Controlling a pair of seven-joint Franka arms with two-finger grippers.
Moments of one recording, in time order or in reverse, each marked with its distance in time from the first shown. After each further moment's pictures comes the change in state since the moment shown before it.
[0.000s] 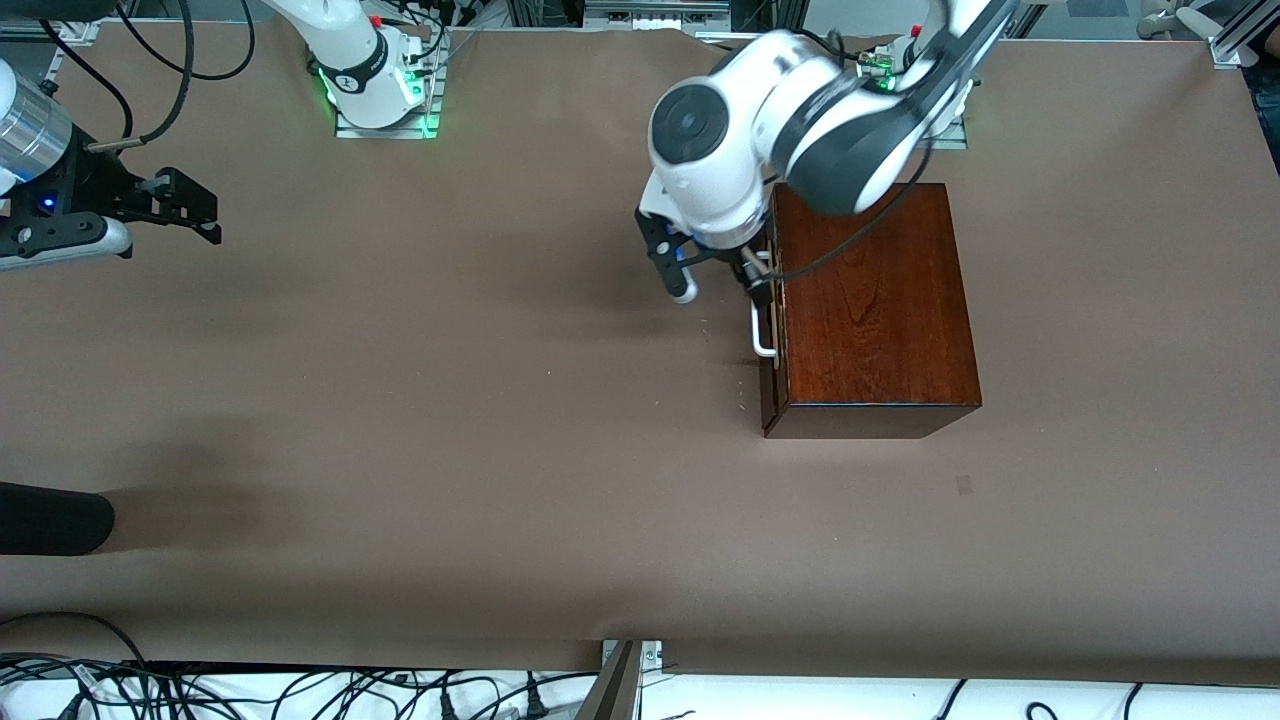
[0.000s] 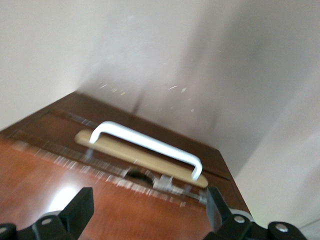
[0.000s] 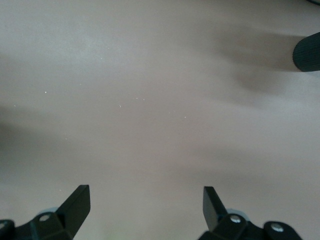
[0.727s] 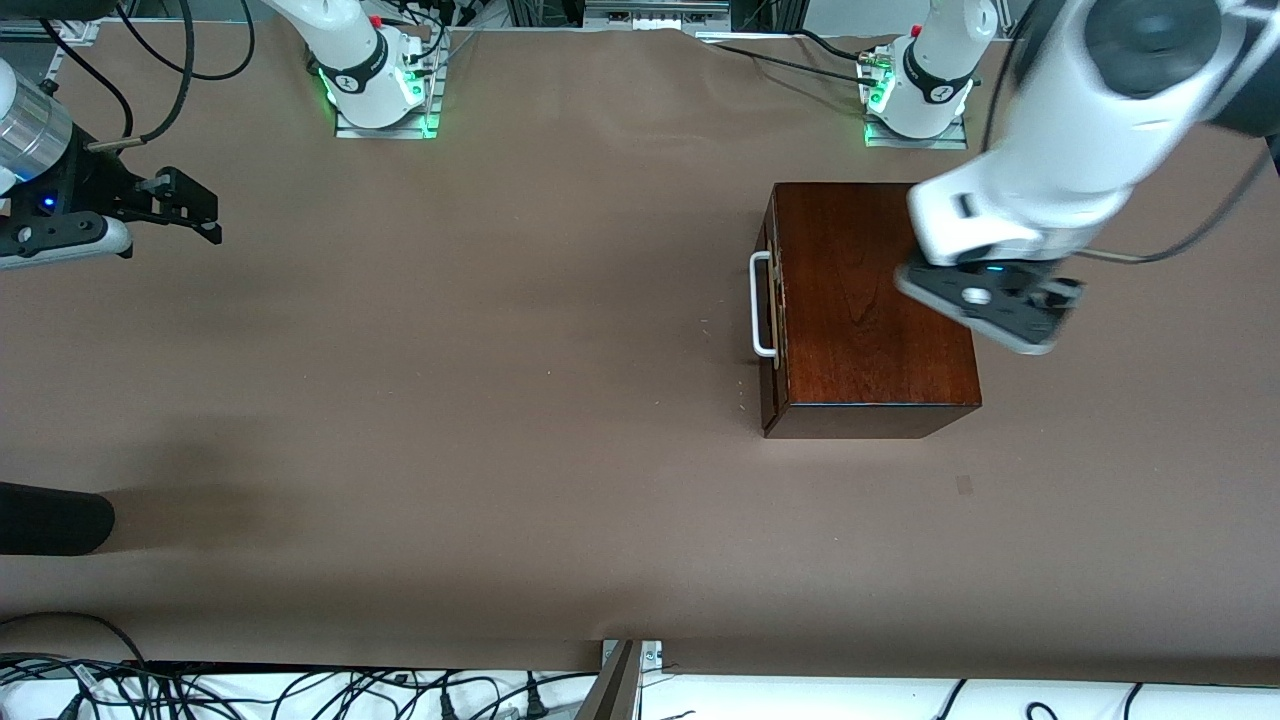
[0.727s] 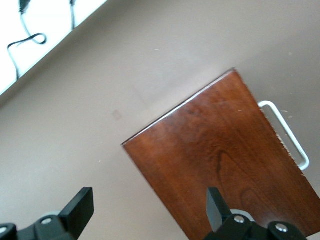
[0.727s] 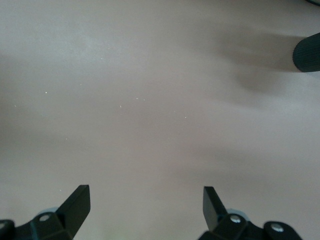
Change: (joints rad) left arm 0.367 -0.127 0.014 0.171 -0.017 -0.057 -0.089; right arm 0.000 0.000 0.001 0.001 0.000 0.000 0.001
